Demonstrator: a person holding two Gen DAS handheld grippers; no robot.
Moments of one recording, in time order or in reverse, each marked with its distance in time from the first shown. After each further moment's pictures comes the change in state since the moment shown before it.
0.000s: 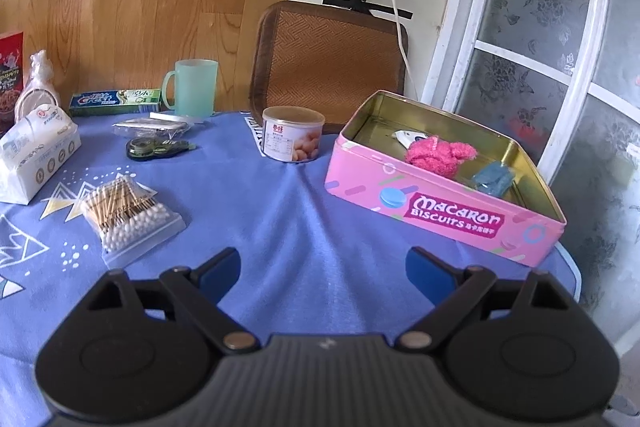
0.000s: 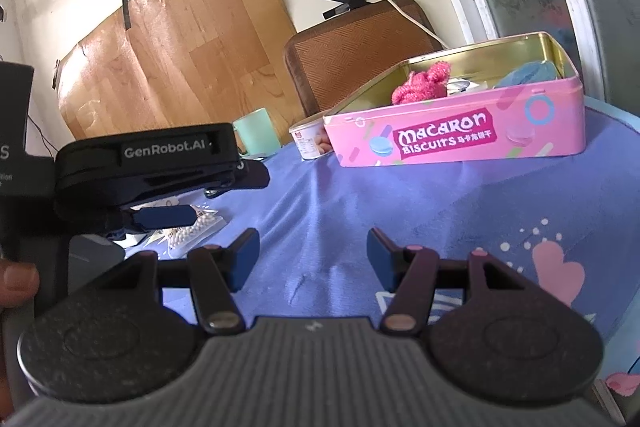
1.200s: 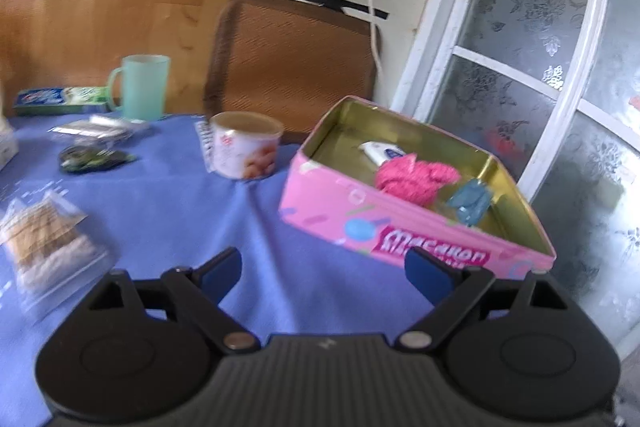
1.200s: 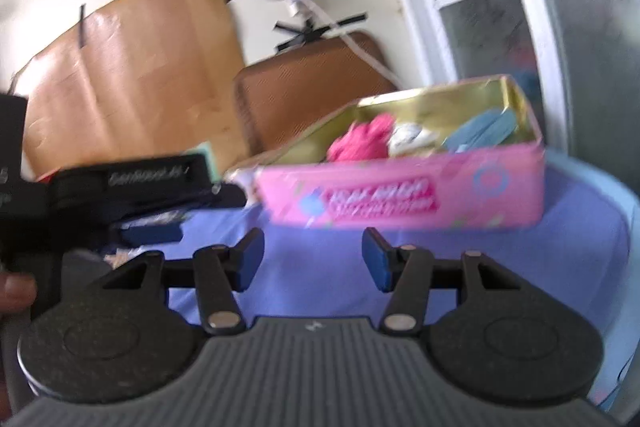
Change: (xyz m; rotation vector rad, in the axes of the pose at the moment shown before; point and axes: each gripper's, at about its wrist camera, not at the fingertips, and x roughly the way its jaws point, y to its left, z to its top) left arm 0.051 -0.006 0.022 -0.031 0.002 -0.113; right arm 0.018 -0.025 0.025 -0.044 -0.054 -0.119
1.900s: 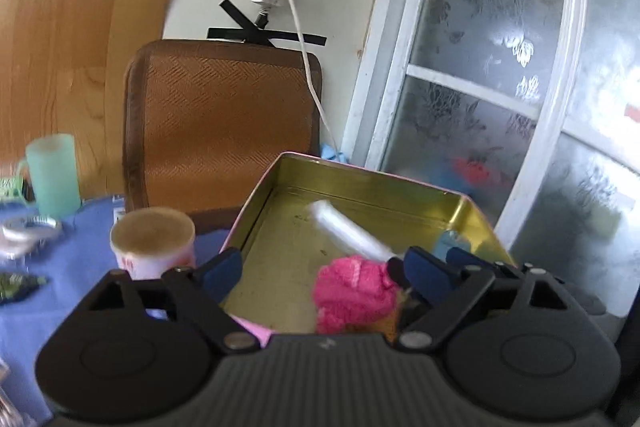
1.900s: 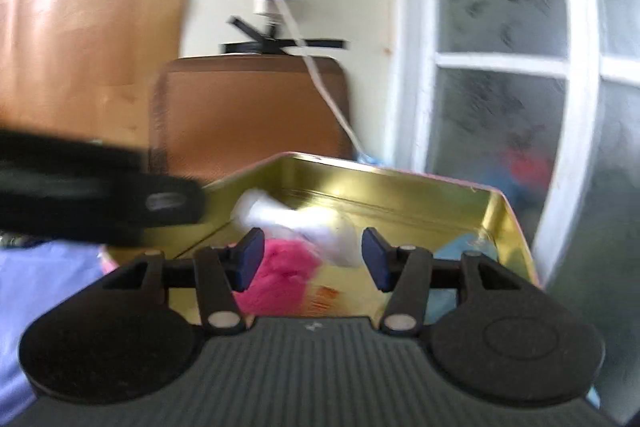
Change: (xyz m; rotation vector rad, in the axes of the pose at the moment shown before) left arm 0.079 -0.051 0.076 0.138 -0.070 -0.113; right arm 0.125 -0.048 0.103 -0.236 -0.077 -0.224
